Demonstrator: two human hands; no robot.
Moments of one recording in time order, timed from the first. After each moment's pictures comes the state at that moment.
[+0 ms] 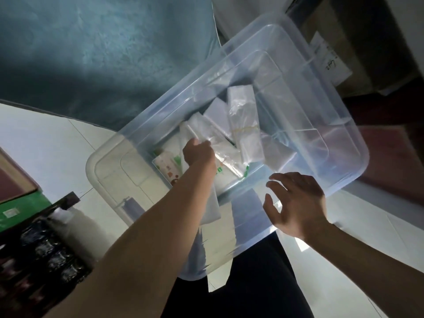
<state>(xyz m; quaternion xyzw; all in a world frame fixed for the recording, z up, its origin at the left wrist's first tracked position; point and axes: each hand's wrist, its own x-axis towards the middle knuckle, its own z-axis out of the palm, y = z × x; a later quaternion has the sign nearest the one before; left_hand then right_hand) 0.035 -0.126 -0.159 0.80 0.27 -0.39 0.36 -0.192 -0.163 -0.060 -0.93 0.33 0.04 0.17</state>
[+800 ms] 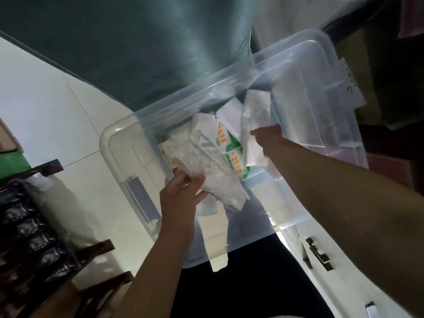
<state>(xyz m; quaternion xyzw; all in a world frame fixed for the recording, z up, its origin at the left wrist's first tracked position) 0.011 -0.023 -0.024 0.67 0.28 -0.42 0.54 -0.041 -0.245 -0.162 -0.61 0.61 0.36 0.35</state>
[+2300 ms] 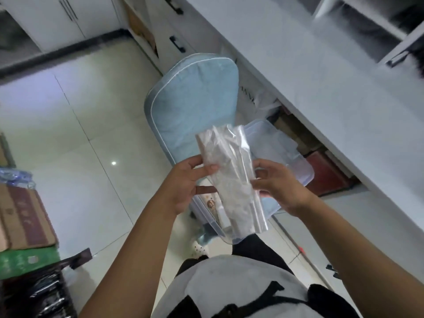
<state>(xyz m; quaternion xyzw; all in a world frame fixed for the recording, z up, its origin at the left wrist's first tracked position) 0.106 0.100 0.238 0.56 -0.13 -0.58 0.57 -0.085 -0.029 0.239 -0.62 0.43 -0.05 0.66</state>
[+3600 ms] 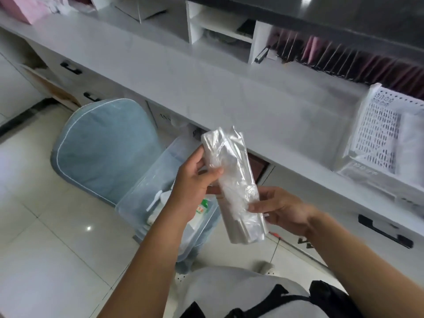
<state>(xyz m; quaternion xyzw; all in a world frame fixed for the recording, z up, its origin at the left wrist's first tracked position) -0.116 -0.002 0.297 0.52 -0.35 -0.57 0.52 -0.336 -0.036 0.270 -0.41 0.41 -0.11 0.81</state>
